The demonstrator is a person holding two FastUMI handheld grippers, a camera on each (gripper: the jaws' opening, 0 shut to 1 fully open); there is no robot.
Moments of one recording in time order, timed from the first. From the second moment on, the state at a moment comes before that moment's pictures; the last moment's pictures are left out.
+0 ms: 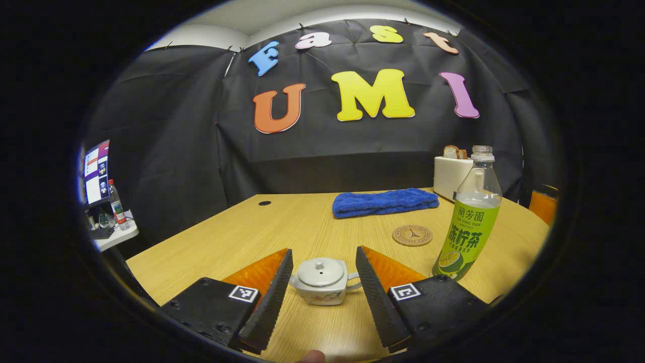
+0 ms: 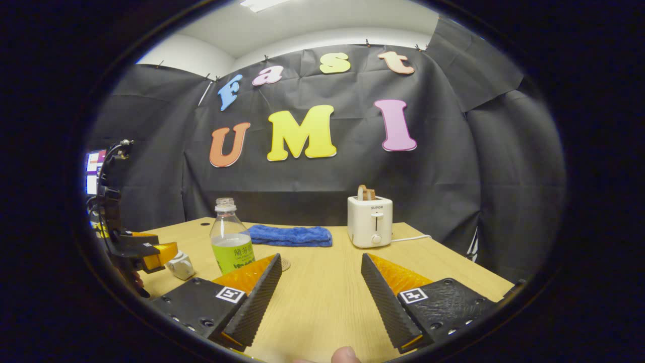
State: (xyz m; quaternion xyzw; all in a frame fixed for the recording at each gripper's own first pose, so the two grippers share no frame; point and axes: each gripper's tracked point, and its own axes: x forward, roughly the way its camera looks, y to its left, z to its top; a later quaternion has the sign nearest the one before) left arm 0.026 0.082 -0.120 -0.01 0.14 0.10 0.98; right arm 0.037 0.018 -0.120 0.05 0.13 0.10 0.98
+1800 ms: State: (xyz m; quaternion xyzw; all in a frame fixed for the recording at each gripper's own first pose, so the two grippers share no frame) left arm -0.001 0.142 -0.063 -0.05 0.06 0.09 0.99; right arm 0.048 0.155 -0.150 0.00 0.19 0.23 0.96
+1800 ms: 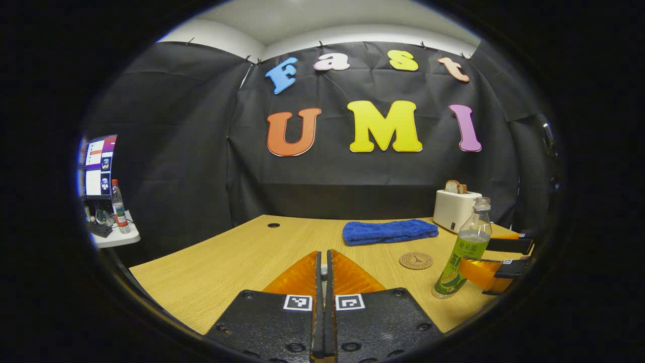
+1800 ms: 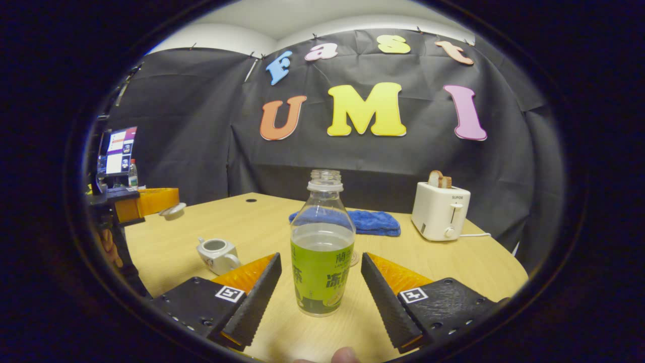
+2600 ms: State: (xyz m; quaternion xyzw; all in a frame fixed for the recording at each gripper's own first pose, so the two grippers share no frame) left arm 0.001 0.170 -0.074 -0.06 0.07 0.06 0.99; right arm 0.077 0.153 -0.120 -0.17 0.17 0.21 0.95
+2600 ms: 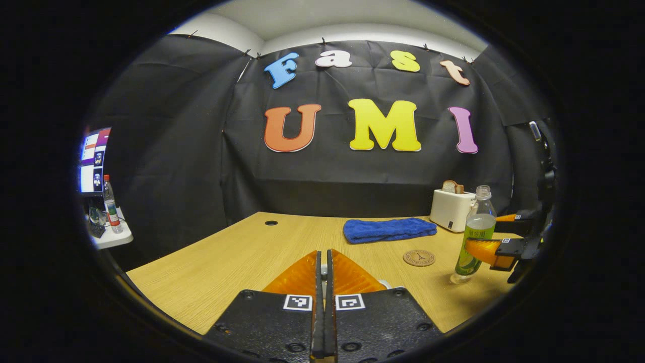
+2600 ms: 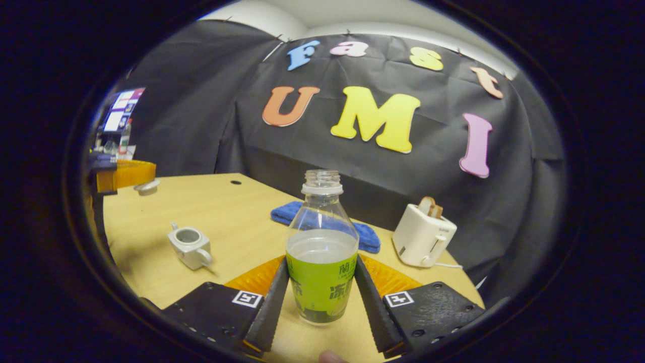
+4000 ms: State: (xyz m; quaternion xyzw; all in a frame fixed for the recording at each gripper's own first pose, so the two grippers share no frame) left arm -0.002 0.209 -0.096 -0.05 0.08 0.05 0.99; right arm 0.078 0.253 -0.151 -0.69 0.00 0.28 0.67
